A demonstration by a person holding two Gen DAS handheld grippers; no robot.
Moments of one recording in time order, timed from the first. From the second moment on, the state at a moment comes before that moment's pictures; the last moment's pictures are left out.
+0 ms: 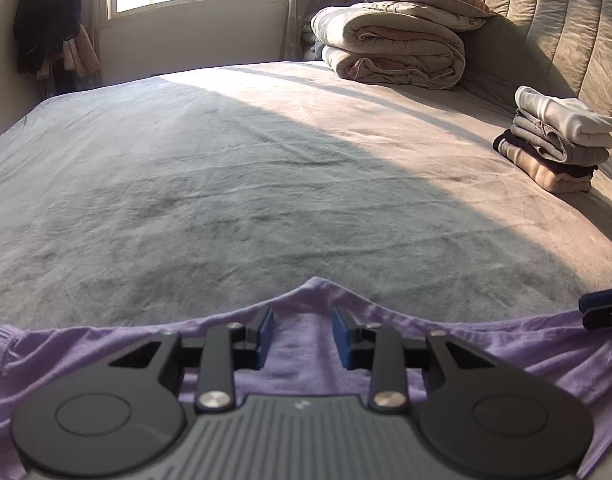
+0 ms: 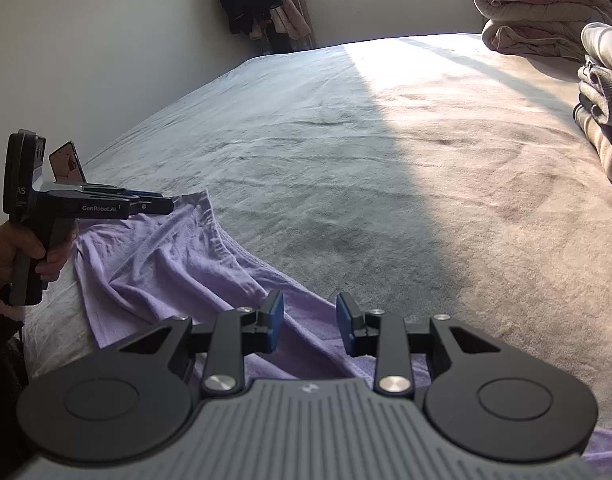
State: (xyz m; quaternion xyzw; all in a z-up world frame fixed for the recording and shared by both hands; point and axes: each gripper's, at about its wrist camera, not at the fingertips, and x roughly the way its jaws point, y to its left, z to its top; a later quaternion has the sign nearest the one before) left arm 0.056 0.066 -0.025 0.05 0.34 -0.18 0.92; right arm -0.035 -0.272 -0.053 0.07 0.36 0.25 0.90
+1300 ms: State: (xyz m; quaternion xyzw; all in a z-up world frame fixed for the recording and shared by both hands) left arm 0.082 0.048 -0.060 -0.02 0.32 -0.11 0.94; right arm -0.014 -0.266 -0.064 0.08 0.37 0.25 0.89
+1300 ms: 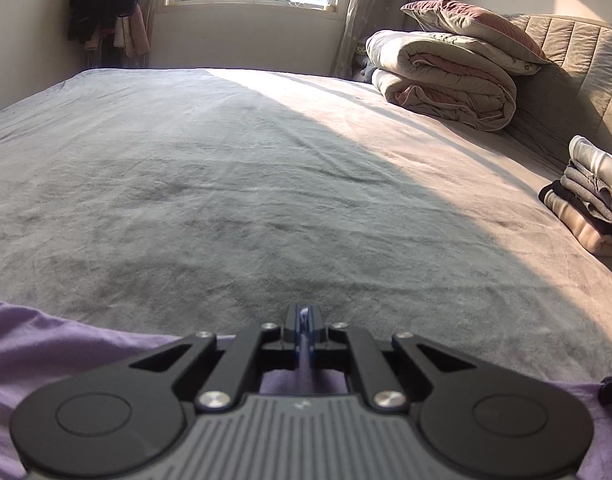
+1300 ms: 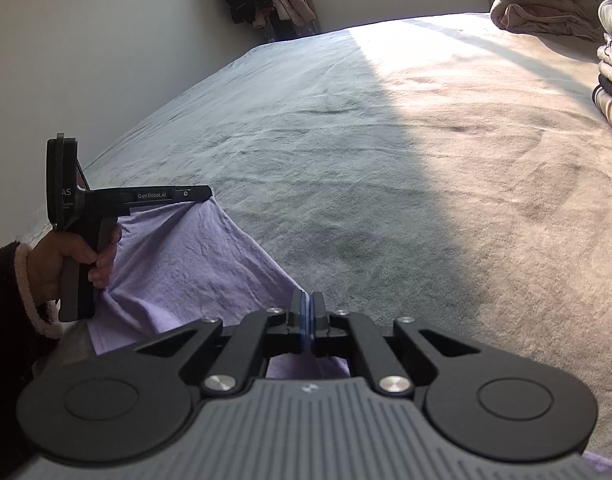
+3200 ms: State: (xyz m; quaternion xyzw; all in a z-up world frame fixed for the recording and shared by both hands) left arm -0.098 -0.141 -0.039 0.07 0.31 -0.43 0.84; right arm -0.101 -0.440 -0.030 0.11 0.31 0.09 0.94
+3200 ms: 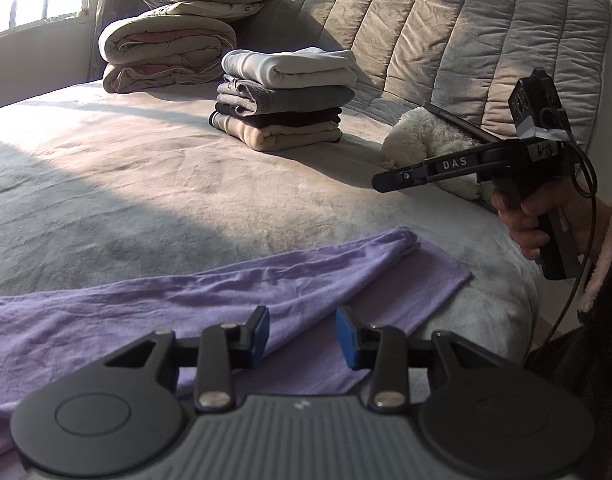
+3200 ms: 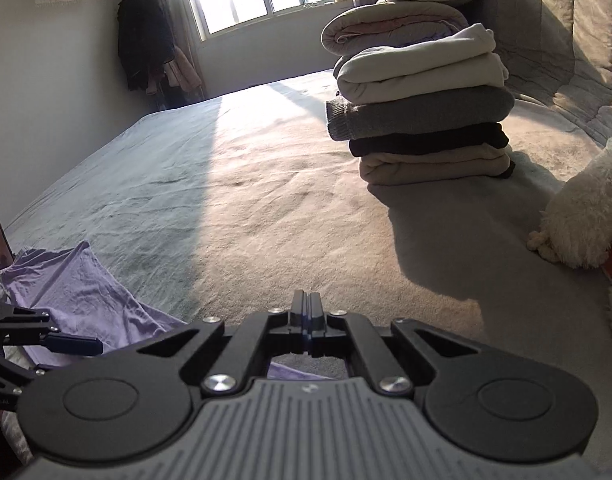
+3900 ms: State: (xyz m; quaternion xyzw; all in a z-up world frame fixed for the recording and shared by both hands) left arm -0.087 -0.157 -0.050 0.11 0.31 -0.39 0.86; right arm -0.109 -0.403 -0.042 0.01 0.37 0.17 0.91
